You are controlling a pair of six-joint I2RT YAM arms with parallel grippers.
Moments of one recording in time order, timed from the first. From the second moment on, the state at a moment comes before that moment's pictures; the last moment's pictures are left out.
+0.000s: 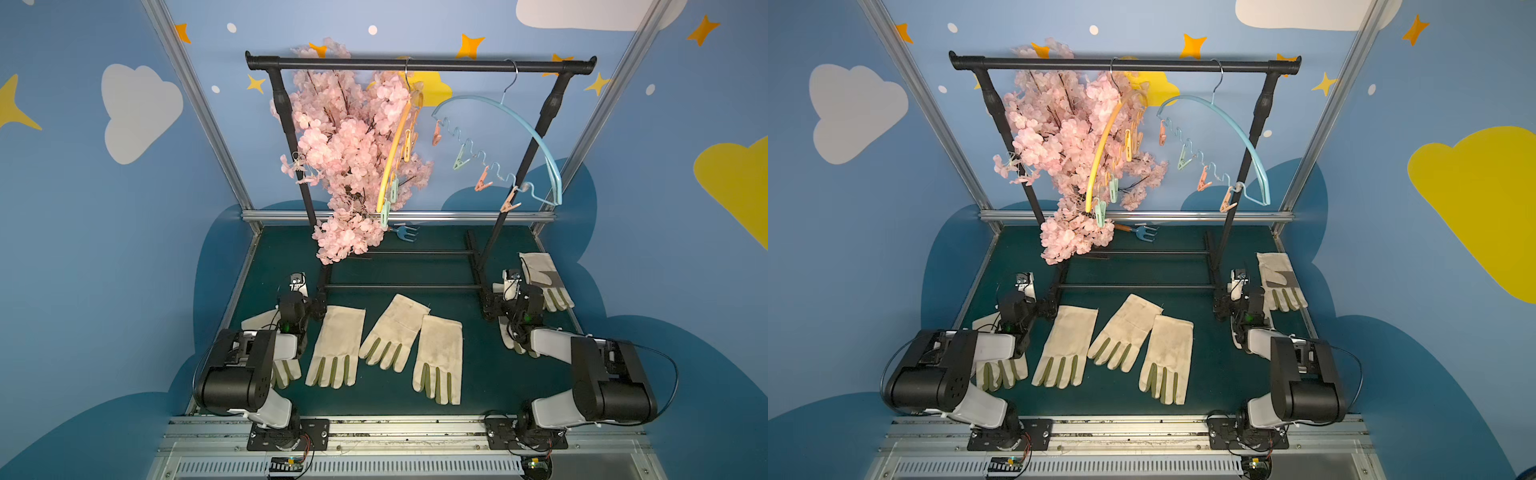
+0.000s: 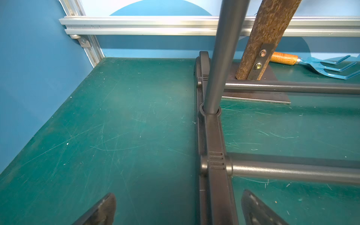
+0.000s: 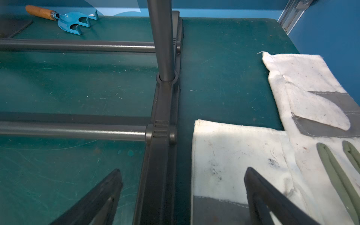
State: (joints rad) left arm -0.01 1.55 0.38 0.75 -0.10 -0.04; right arm 0.02 1.47 0.47 0.48 -0.08 -0.06
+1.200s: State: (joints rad) left arm -0.01 1.37 0.46 0.49 -0.14 -0.07; right arm 0.02 1.45 0.47 0.44 -0.06 -0.04
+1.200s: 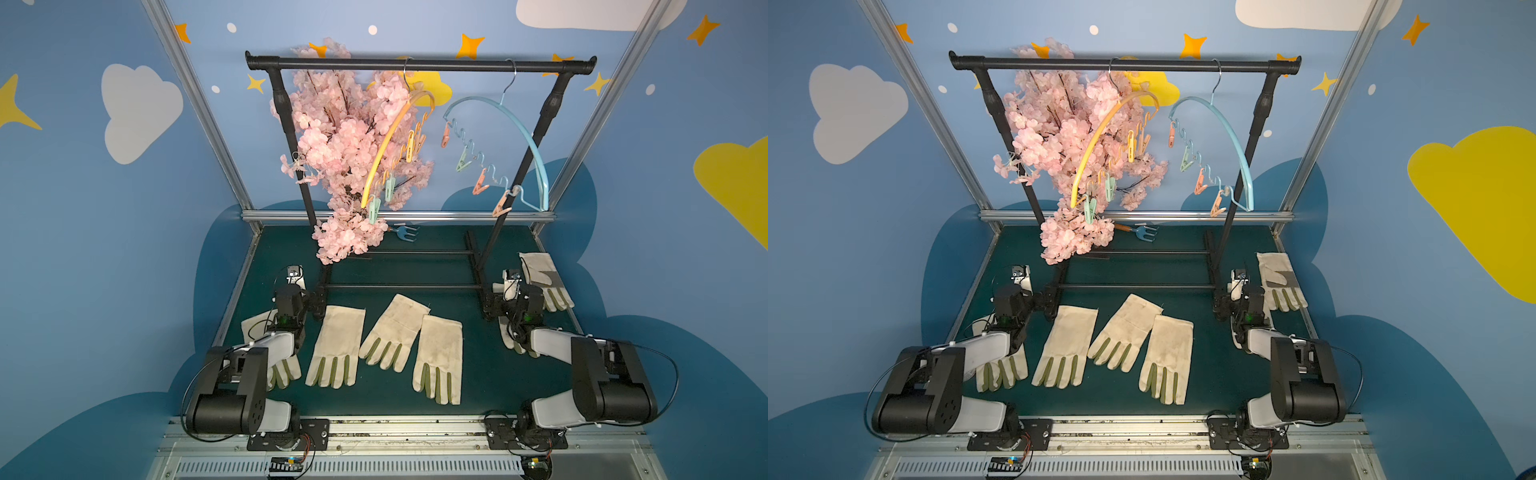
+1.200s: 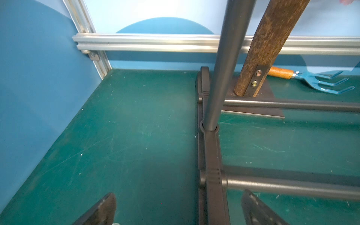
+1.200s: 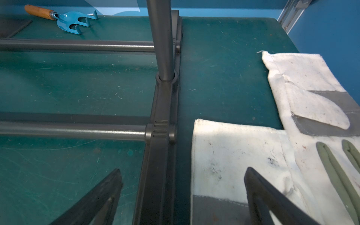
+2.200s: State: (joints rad) left arm -0.27 0.93 1.20 -0.63 0.17 -0.42; right arm 0.20 0.90 0.79 -0.25 -0.30 0.40
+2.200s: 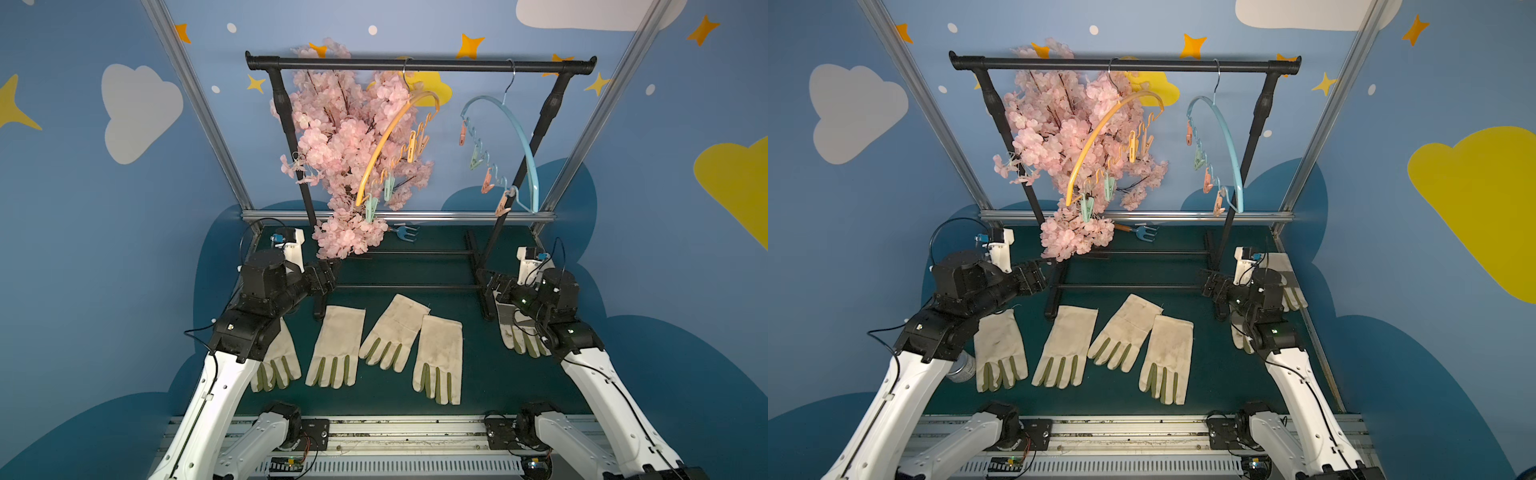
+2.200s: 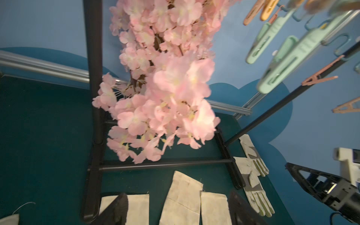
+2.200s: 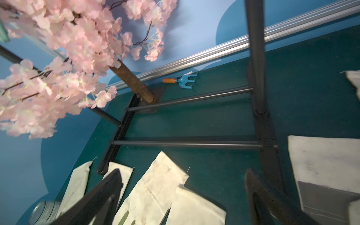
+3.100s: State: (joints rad) left arm -0.49 1.29 1.92 -0.88 0.10 -0.26; right arm 0.69 1.26 1.15 -0.21 -0.13 0.23
